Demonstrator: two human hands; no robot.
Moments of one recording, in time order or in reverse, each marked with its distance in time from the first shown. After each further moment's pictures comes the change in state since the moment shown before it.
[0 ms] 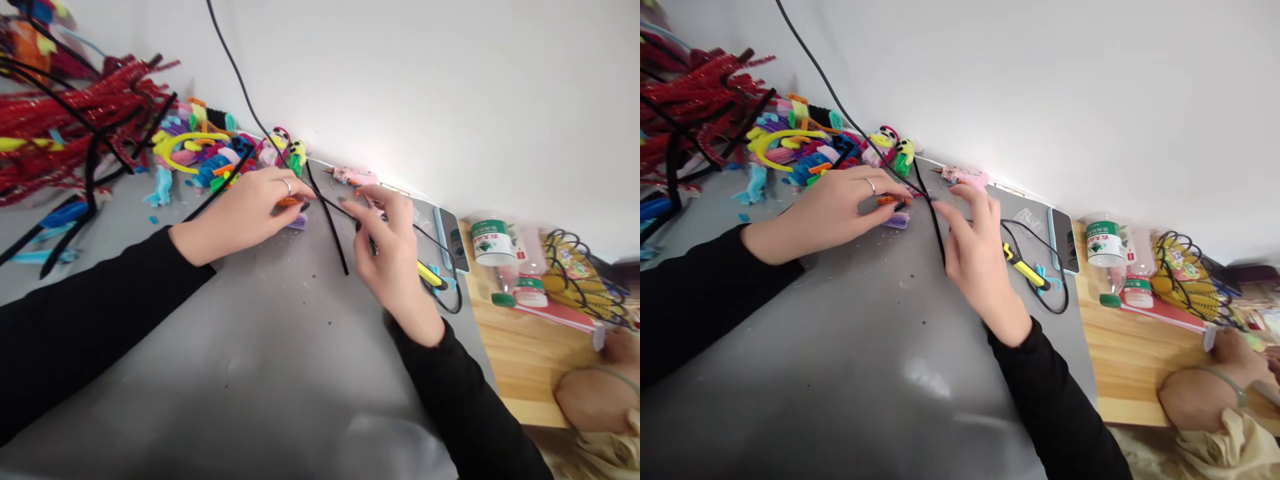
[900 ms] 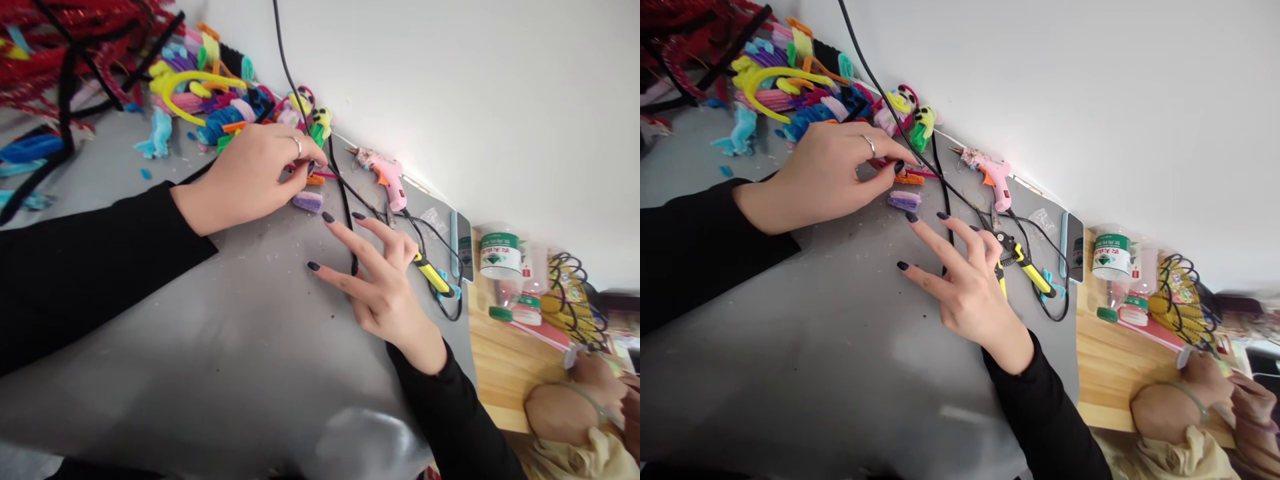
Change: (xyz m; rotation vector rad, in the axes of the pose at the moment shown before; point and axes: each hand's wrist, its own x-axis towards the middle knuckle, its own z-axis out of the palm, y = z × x) left_hand -0.004 0.005 -0.003 0.078 0.056 -0.177; right_hand -0.029 -0.025 -0.024 -0.182 -0.443 -0.297
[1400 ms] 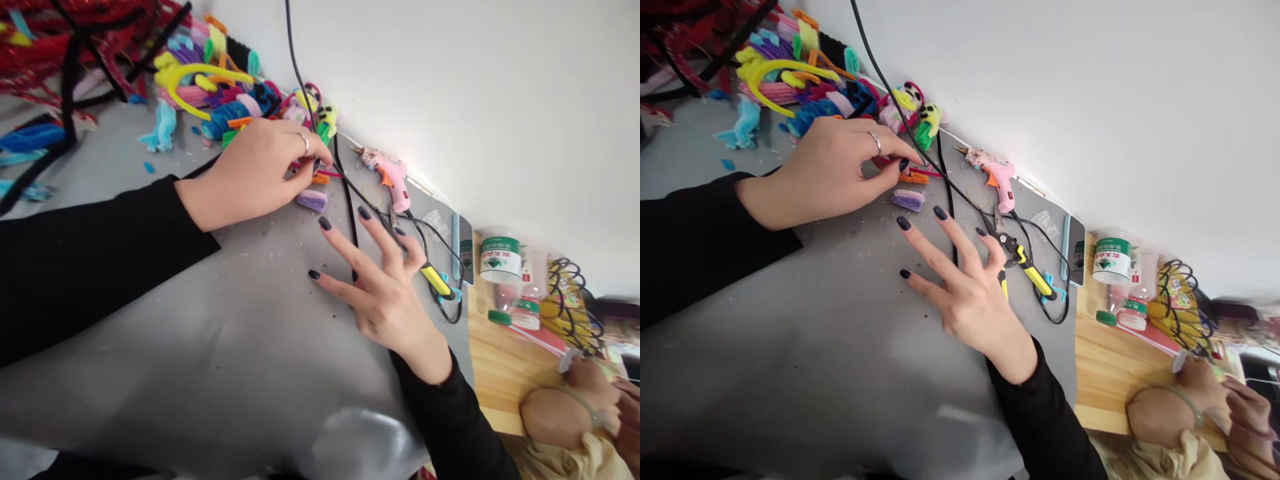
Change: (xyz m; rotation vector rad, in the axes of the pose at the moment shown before) left_hand 0.000 -0.008 0.007 0.009 0.031 0.017; right_hand -0.007 -0.001 0.002 -0.065 0.101 -0.070
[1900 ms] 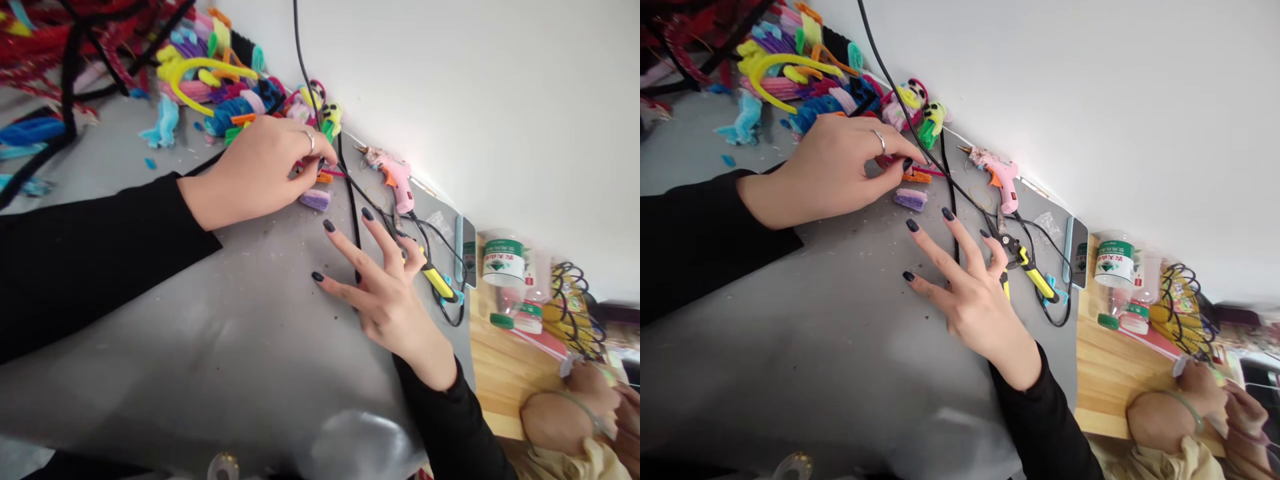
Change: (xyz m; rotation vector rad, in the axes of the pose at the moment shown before) left_hand 0.000 -0.001 0.001 0.049 0.038 0.029; right_hand -0.003 0.001 -0.005 0.003 -0.079 0.027
